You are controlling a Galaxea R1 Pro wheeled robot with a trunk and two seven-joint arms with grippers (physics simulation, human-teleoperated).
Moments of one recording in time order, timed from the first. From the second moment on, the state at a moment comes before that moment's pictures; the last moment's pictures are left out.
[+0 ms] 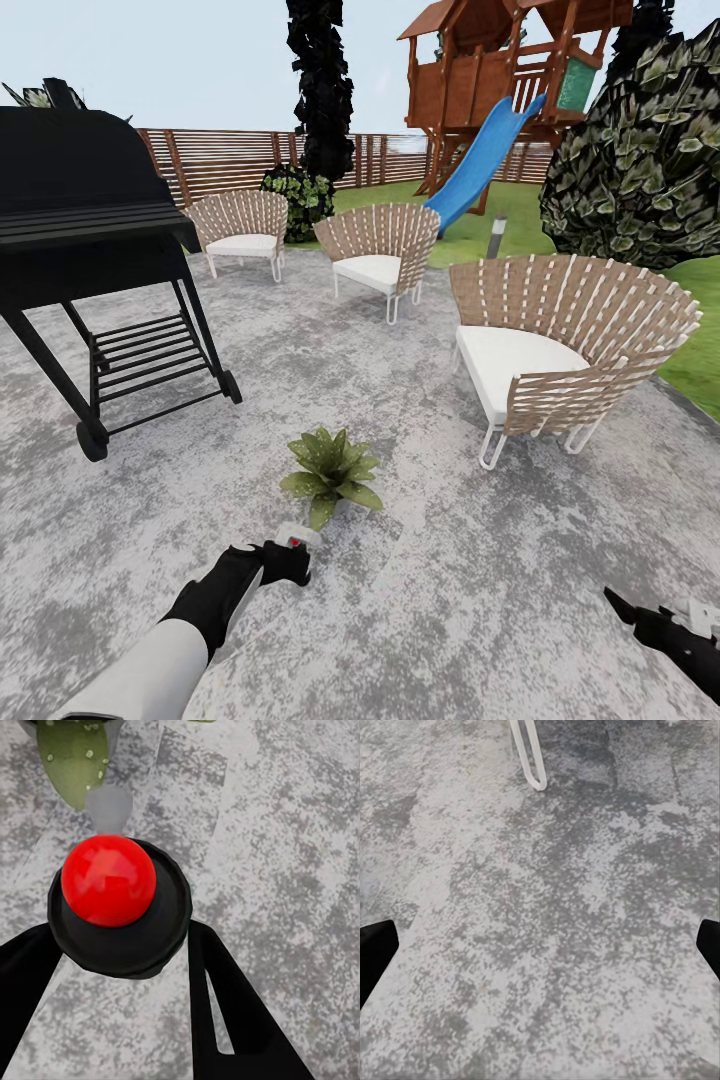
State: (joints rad) left arm -0.67 -0.07 -0.05 -0.51 -0.20 0.35 -0.33; right arm -0.46 -0.13 -1.27 -0.88 0.59 0.05 0.91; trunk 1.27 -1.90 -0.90
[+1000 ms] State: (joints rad) left arm -0.67 -0.06 -0.05 -0.33 -0.11 0.22 -0.25; right arm -0.46 -0.14 -1.27 -0.79 0.59 0.05 0.91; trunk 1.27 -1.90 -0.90
